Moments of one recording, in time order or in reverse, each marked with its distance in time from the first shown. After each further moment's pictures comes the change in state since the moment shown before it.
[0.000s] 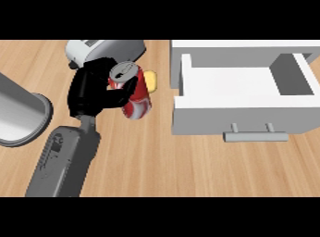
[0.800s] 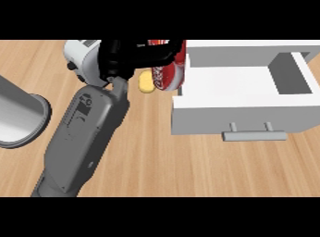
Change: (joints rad) left arm -0.367 -0.015 -0.074 0.142 -0.034 0.217 0.138; right arm -0.016 -0.010 0.027 0.000 0.006 -0.020 0.009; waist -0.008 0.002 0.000
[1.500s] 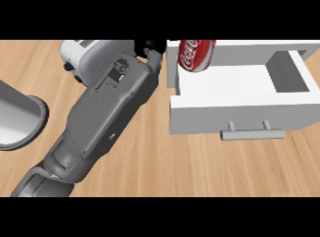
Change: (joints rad) left arm -0.310 -0.001 -0.069 0.347 0.148 0.111 -0.103; right arm -0.038 -0.003 0.025 0.038 0.030 -0.007 -0.026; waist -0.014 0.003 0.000
